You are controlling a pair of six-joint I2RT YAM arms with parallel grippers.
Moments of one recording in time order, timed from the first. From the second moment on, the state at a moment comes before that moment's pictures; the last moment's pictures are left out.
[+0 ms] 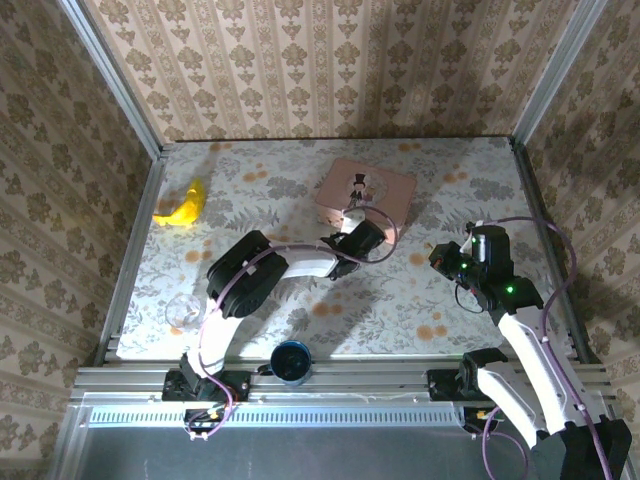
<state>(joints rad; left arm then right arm) -0.98 2.14 1.33 -0.09 -0.56 -0.59 0.10 0.78 0.64 -0.55 -0.23 0.75</state>
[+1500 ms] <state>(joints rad) -1.02 1.94 1.09 -0.29 -0.66 -0.99 0.11 0.87 0.62 -0.47 -0.35 0.73</state>
